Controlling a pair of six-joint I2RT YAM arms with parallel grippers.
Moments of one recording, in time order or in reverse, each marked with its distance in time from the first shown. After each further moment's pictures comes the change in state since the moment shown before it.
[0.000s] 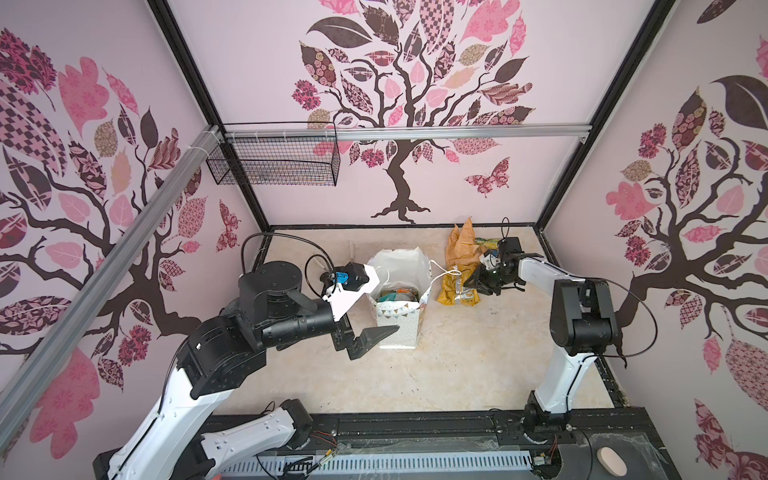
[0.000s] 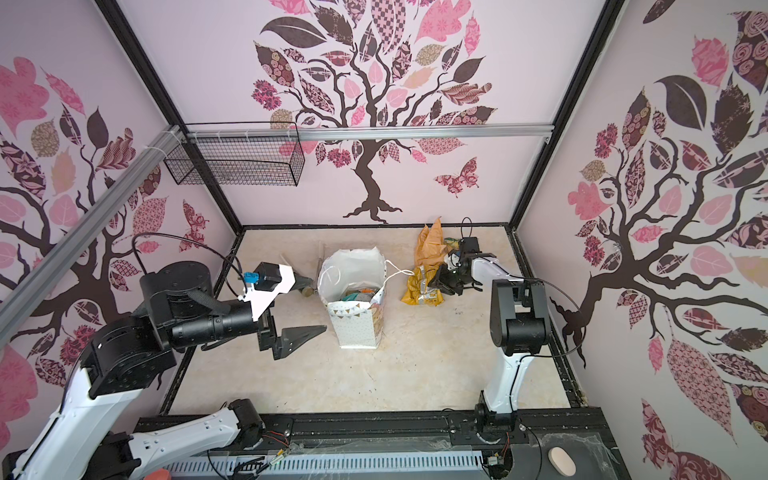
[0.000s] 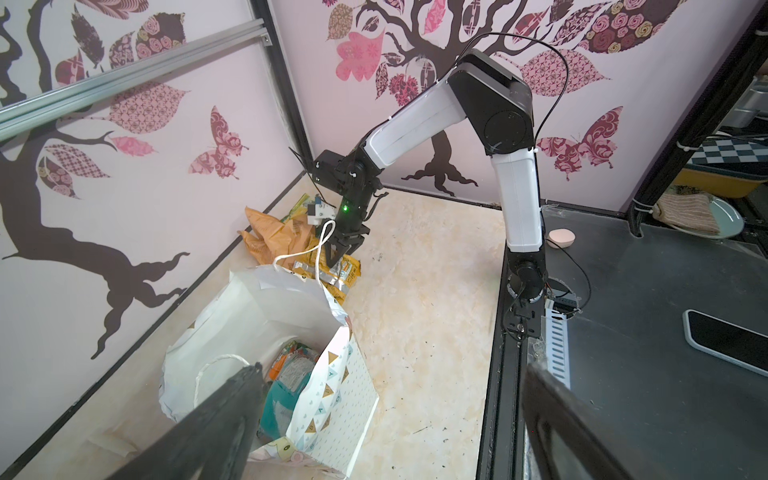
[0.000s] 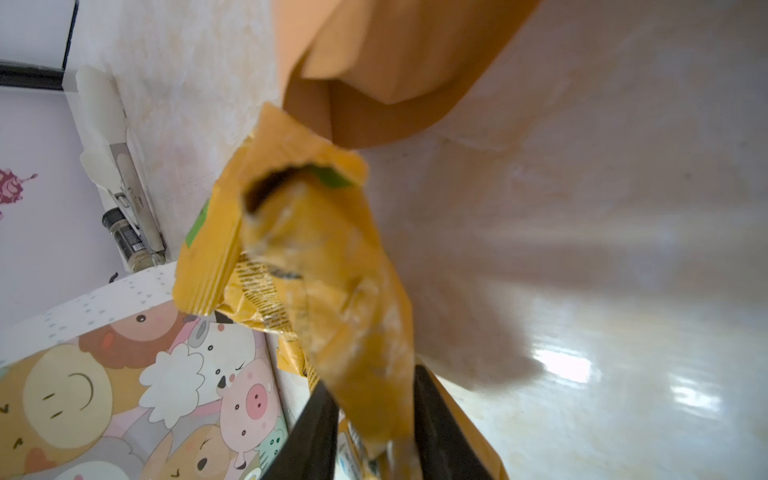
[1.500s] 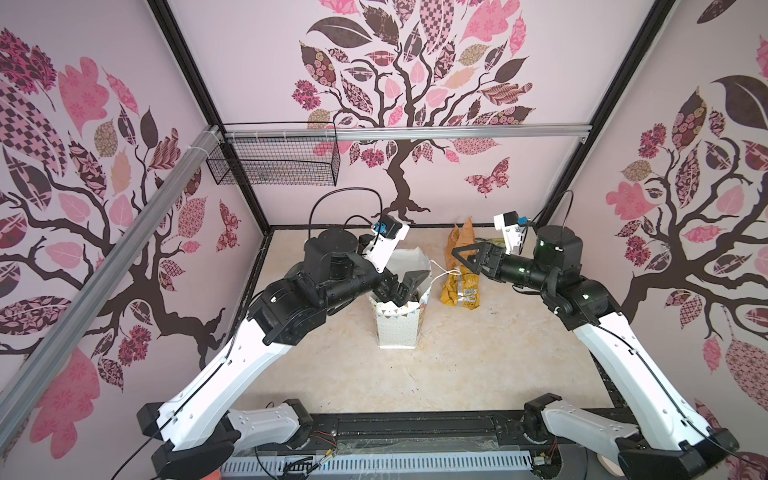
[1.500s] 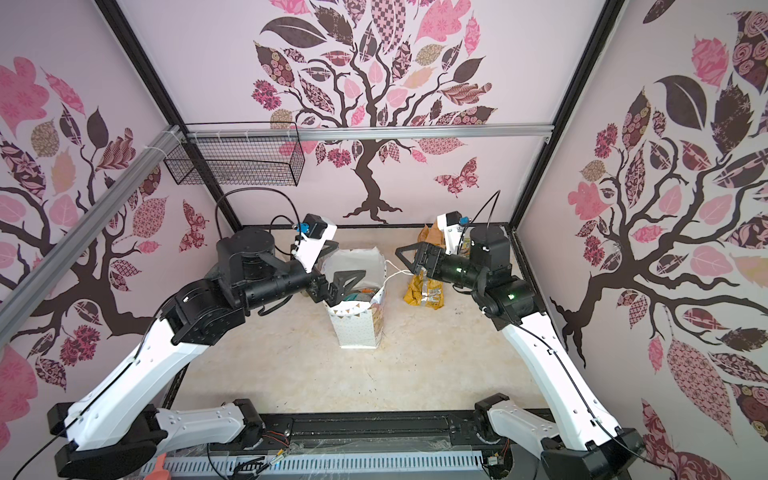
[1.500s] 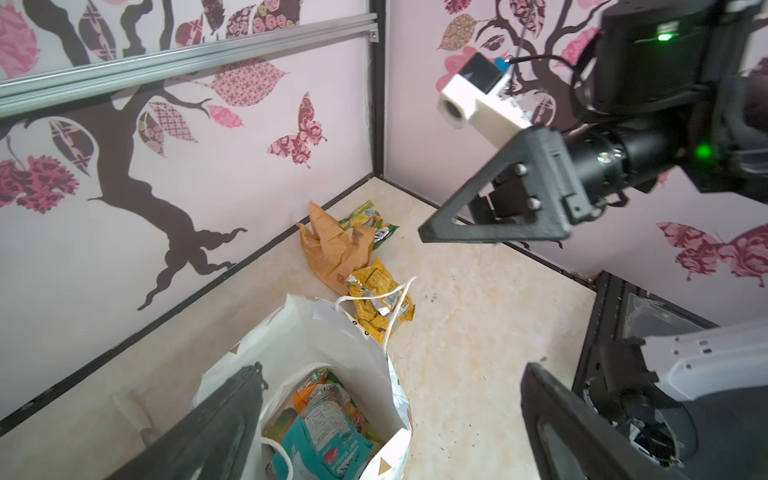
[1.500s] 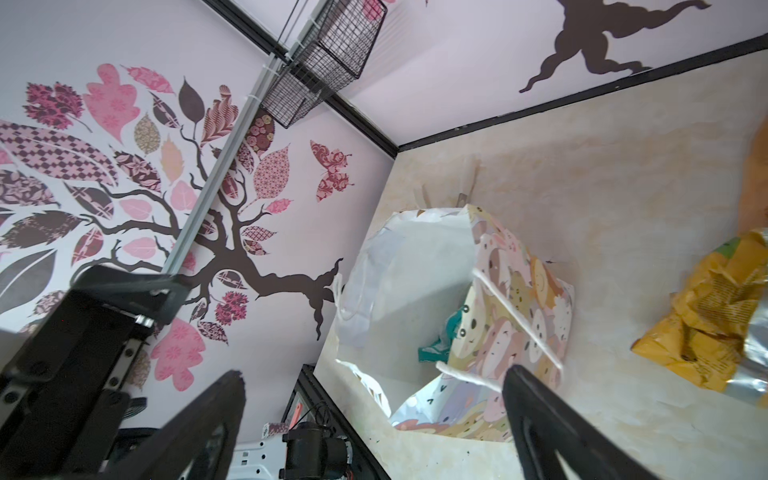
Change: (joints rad) left arm 0.000 0.279 0.068 0.227 -0.291 -0.214; right arm 0.355 -0.842 -0.020 0.106 -0.008 0.335
